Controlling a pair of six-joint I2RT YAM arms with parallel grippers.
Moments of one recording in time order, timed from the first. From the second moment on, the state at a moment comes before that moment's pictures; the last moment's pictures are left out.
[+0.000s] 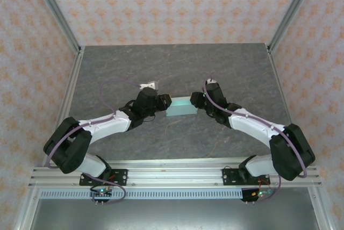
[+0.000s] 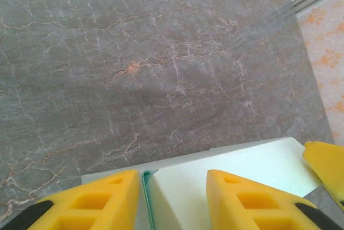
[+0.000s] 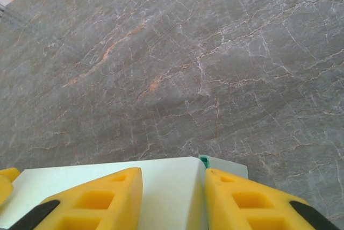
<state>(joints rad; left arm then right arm) -0.62 1.46 0.71 0.17 -0.04 -0.84 0.57 1.35 0.73 -0.05 0.06 0.68</state>
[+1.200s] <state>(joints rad) -0.63 1.50 0.80 0.04 -0.16 -0.80 0.55 1.38 0.81 -0.15 0.03 0.59</state>
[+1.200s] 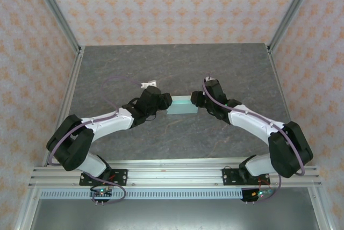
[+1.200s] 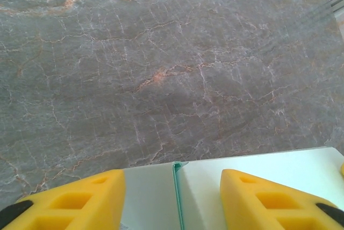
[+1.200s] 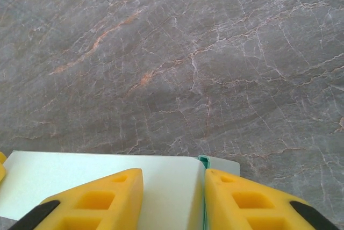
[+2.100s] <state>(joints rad) -0.63 1.53 0.77 0.15 -0.09 -0.82 0.34 1.43 0.84 -0.22 -0.33 0.56</state>
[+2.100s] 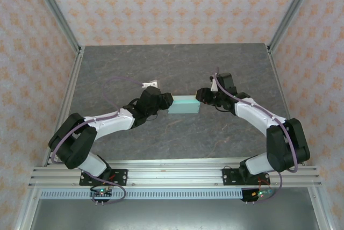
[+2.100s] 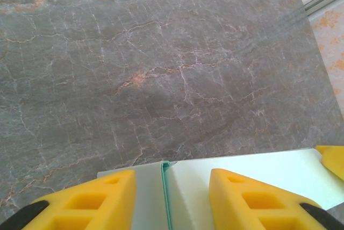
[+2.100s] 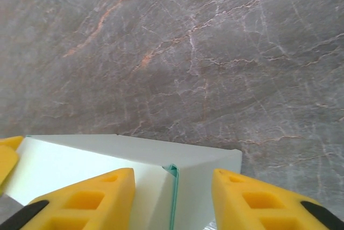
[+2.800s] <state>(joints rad) -0.62 1.55 0.65 0.38 -0.03 -0.91 0.31 1.45 0.69 0.06 -0.45 0.65</state>
